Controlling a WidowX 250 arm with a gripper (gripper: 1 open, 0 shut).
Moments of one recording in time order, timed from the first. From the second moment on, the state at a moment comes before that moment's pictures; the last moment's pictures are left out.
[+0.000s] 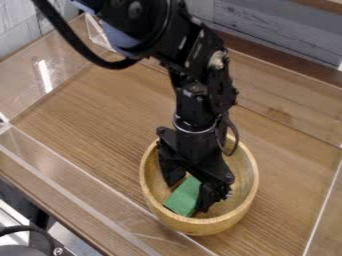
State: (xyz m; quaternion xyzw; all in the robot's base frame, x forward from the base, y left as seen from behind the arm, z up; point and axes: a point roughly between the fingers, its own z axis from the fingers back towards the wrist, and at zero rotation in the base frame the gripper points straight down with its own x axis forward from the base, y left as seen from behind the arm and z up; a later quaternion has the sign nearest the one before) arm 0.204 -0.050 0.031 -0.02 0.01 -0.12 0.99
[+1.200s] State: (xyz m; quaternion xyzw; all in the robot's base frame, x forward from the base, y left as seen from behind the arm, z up) arm 0.199 -0.045 0.054 -0.02 0.04 -0.11 0.99
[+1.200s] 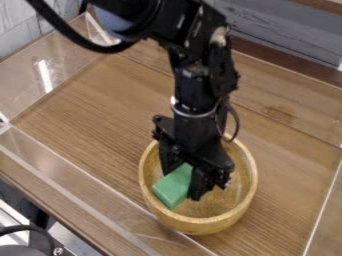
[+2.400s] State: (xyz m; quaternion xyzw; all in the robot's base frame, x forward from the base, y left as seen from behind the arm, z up) arm 0.214 -0.008 0.139 -0.01 -0.01 -0.04 1.00
